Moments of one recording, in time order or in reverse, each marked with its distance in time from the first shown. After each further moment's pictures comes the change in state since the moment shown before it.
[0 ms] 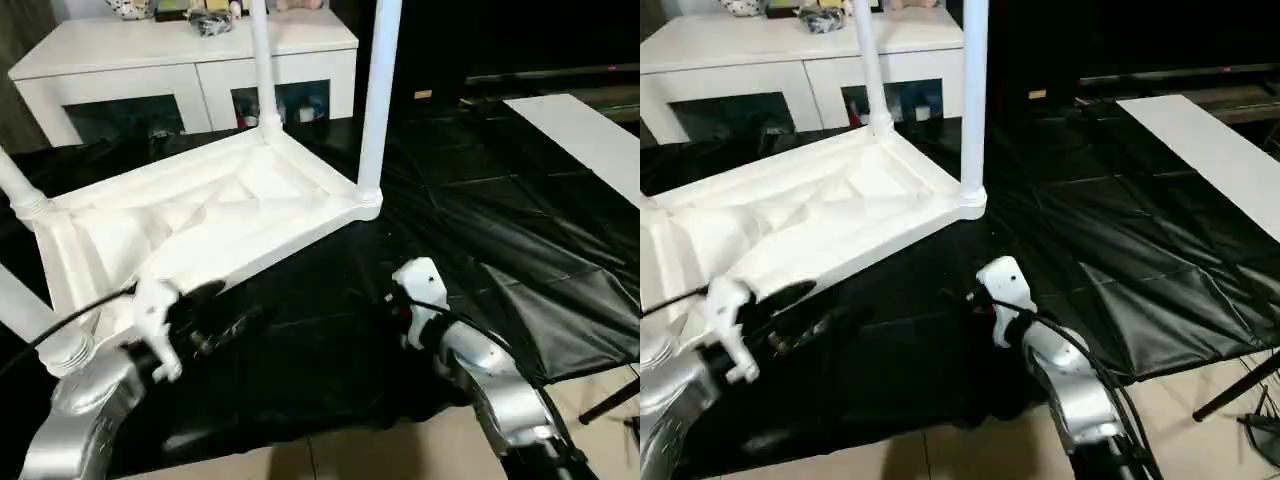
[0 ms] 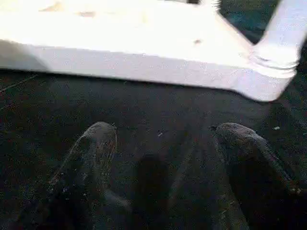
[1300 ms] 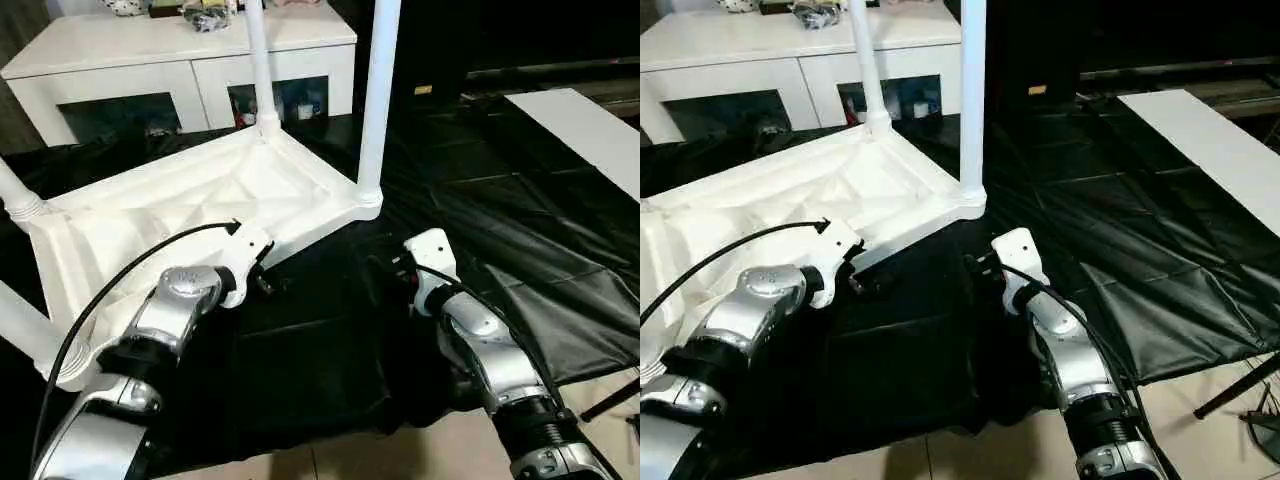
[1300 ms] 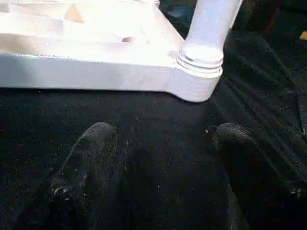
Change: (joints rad) left arm -0.607 -0.066 -0.238 0.705 0.280 0.029 -0.012; right arm -0.135 -0.008 -0.057 0.172 -0.034 -0.022 -0.125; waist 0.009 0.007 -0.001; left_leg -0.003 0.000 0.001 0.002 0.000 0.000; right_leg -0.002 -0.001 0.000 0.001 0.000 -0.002
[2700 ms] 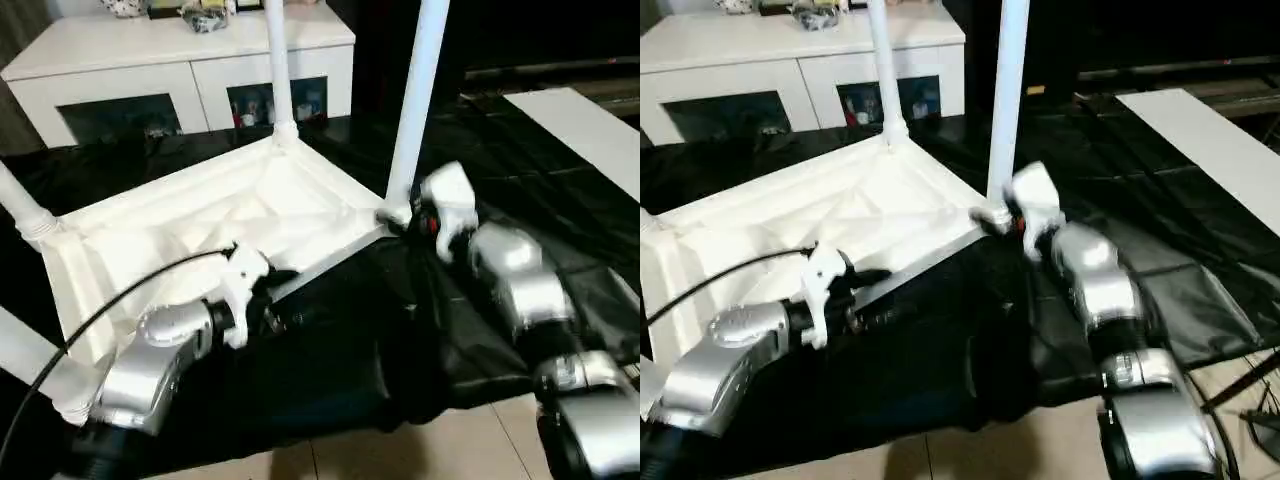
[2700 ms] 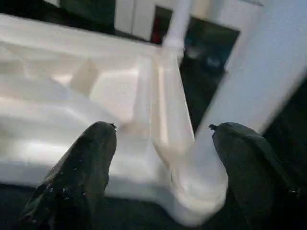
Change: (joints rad) left arm 0.395 0.010 0.049 -0.738 -0.209 0.236 -0.109; right arm -0.386 -0.126 -0.037 0.346 0.054 -0.054 0.309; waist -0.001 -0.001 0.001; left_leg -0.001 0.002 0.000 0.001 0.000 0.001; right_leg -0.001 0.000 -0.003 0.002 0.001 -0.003
